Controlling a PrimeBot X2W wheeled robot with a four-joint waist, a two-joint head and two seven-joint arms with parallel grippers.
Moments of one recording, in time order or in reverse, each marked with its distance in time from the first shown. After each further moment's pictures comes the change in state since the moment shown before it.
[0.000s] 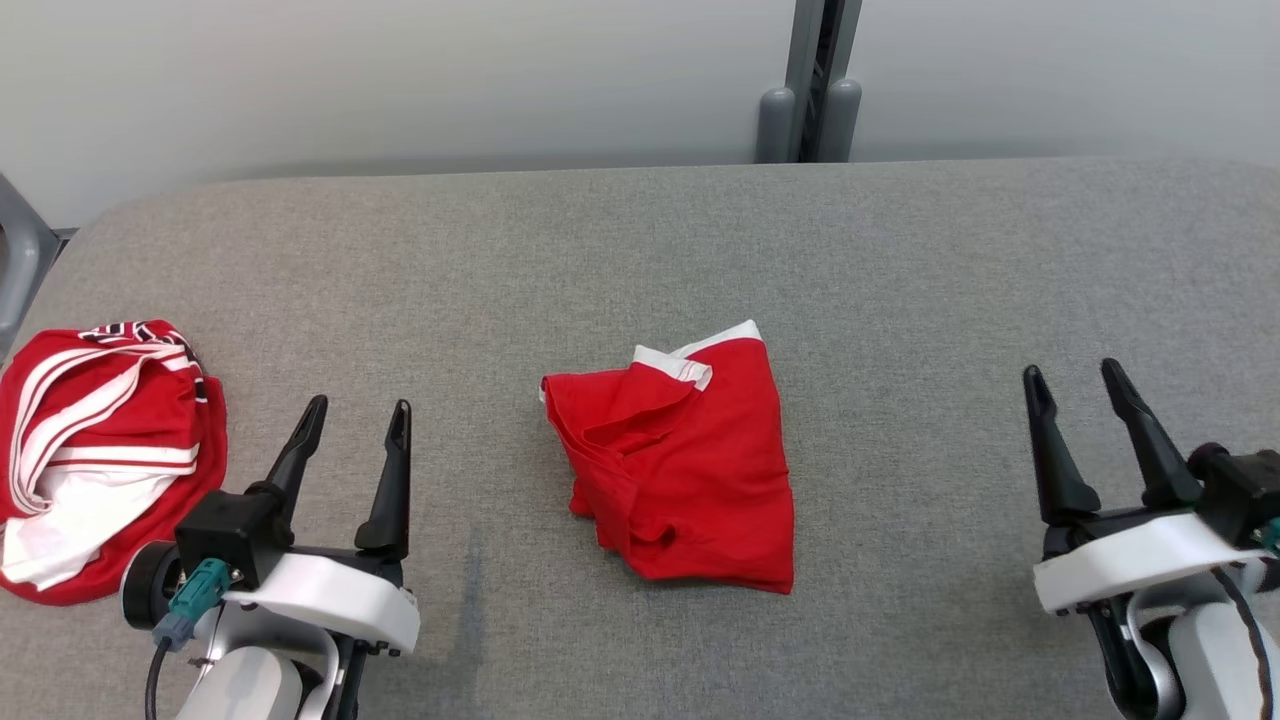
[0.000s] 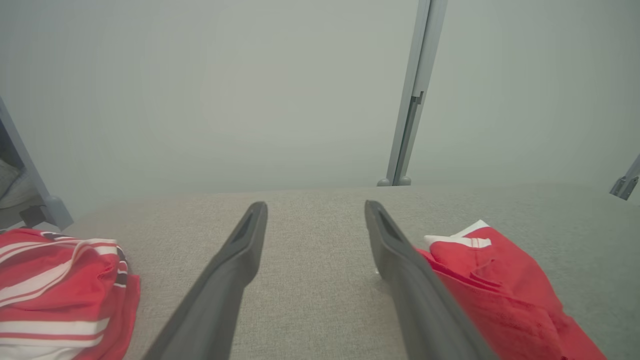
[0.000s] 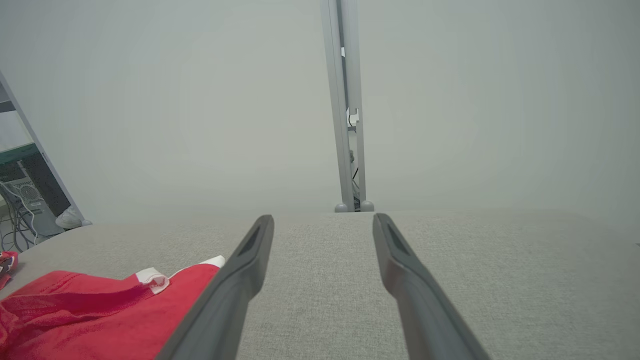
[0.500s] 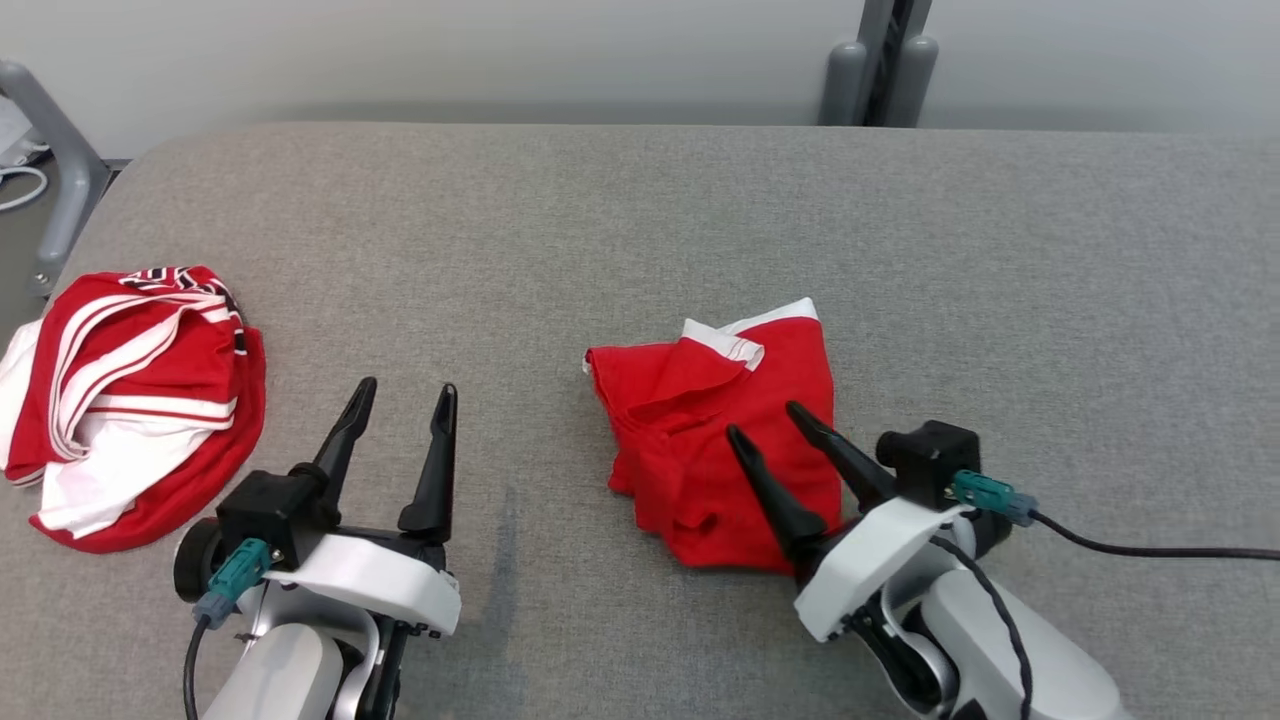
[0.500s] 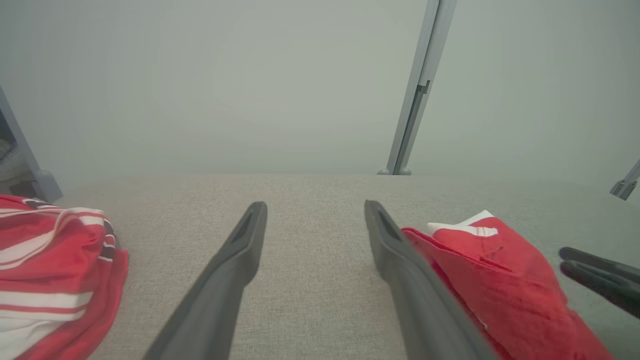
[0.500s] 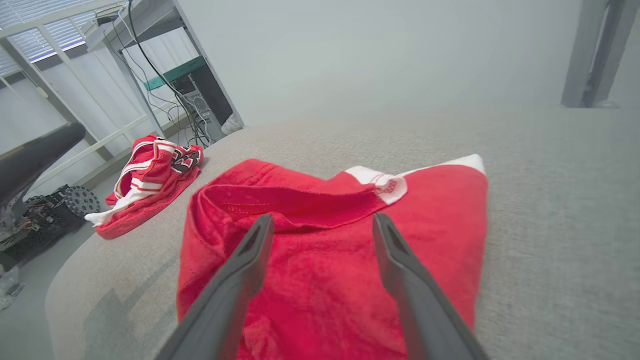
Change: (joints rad) left arm -0.048 -0.062 -0.028 0.052 -0.003 -0.045 -0.021; right arm -0.260 0.087 0.564 0.313 0.265 0.000 0.016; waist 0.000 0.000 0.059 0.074
